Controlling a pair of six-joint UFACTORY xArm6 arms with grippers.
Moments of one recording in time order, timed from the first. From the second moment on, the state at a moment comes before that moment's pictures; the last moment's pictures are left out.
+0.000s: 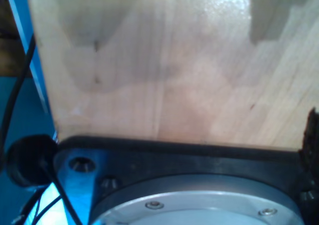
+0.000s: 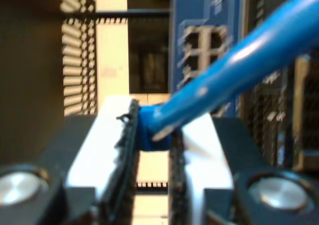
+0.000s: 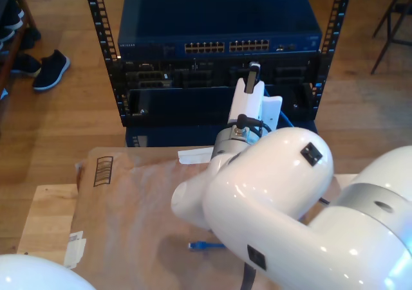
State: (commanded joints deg) left arm 100.4 -28.4 -5.2 3.0 57.8 1.6; right arm 40.3 35.5 -65.0 59.2 -76.7 66.5
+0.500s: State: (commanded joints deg) left arm 100.4 -28.4 -5.2 3.0 57.8 1.6; right arm 33.1 38.2 -66.0 48.0 -76.7 71.8
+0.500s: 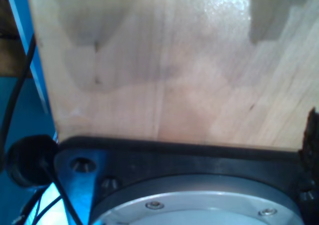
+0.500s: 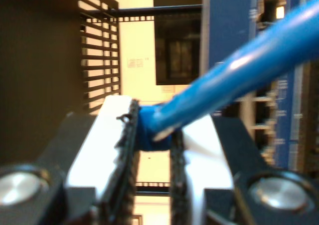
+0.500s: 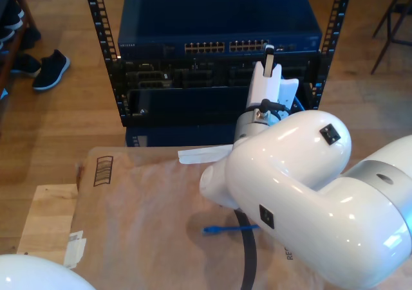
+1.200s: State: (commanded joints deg) left arm 100.4 -28.4 -5.2 3.0 57.8 1.6; right arm 30.0 42.5 -70.8 45.7 -76.6 72.2
